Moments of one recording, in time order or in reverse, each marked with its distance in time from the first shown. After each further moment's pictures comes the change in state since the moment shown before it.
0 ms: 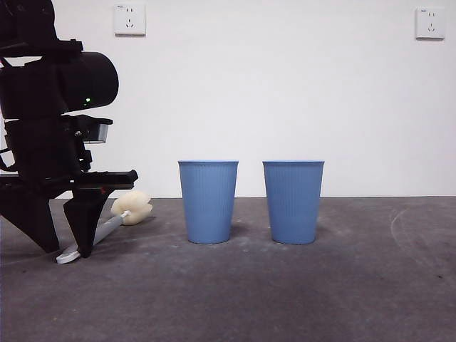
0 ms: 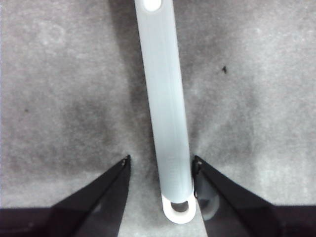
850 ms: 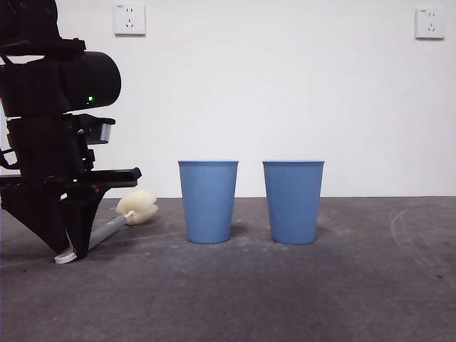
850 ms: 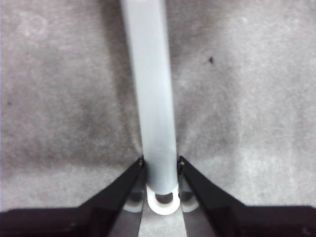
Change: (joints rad) left arm -0.009 0.000 0.009 -0.024 0.019 -0.007; right arm 0.000 0.000 0.000 0.000 0.000 0.000
